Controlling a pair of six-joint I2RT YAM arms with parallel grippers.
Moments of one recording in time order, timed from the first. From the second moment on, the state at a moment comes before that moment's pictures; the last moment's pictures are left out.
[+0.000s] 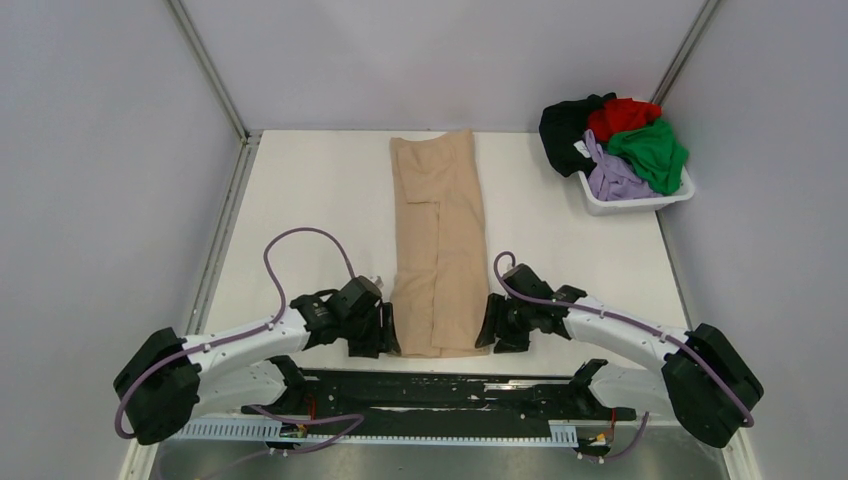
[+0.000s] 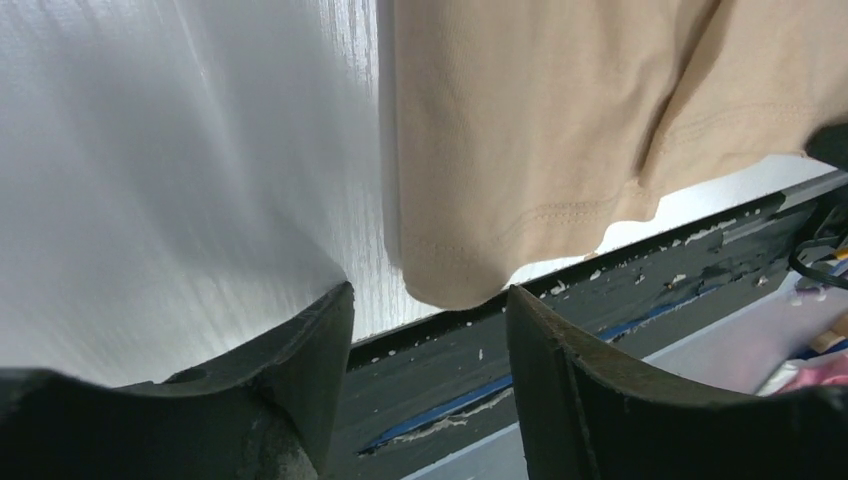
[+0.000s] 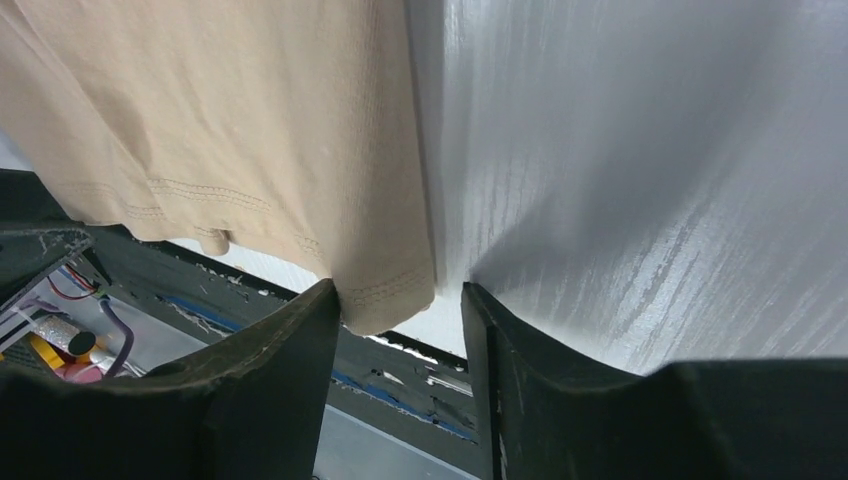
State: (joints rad) left arm -0.88 1.02 0.45 -0.50 0.14 -0.94; right arm 0.73 1.16 0.49 -0.47 -0.25 0.91
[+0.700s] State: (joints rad) left arm -0.95 1.14 0.45 -0.39 0.14 -1.00; right arm 0.73 1.15 0.43 -0.40 -0.34 0.90
